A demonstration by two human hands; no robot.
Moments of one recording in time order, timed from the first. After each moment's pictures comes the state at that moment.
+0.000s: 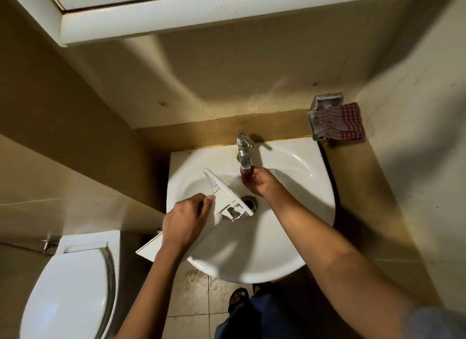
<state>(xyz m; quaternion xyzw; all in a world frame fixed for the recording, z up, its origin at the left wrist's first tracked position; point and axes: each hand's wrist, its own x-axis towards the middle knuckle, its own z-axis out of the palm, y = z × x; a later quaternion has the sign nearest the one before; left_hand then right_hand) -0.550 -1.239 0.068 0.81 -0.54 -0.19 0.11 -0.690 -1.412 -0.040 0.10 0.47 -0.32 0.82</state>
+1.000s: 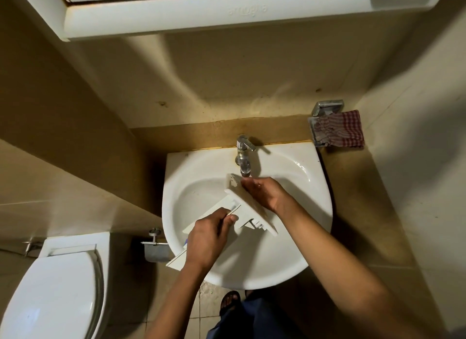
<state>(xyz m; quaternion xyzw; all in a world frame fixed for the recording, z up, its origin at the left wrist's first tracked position) -0.583 -1.228 0.036 0.75 -0.54 -0.29 0.25 -0.713 -1.385 -0.008 -0.10 0.50 -0.24 0.82</state>
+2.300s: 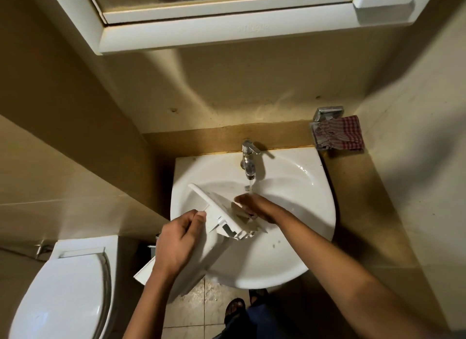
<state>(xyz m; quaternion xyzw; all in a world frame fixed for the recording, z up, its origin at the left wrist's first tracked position) -0.533 -1.194 0.077 0.77 -0.48 -0.27 0.32 -0.699 -1.358 -0.033 -0.47 0.51 -0.02 0.72</state>
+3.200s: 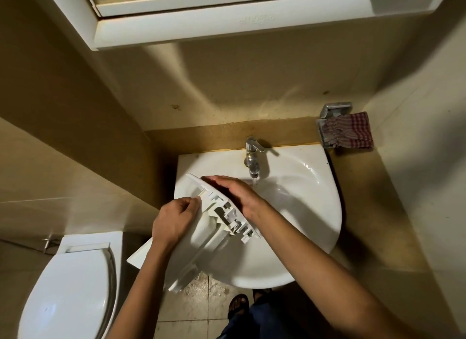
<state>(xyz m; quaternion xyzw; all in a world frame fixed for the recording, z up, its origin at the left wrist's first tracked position) -0.507 -1.232 0.065 0.82 -0.45 -0.27 0.22 -0.644 -1.339 0.048 -0.28 0.37 -0.16 0.87</state>
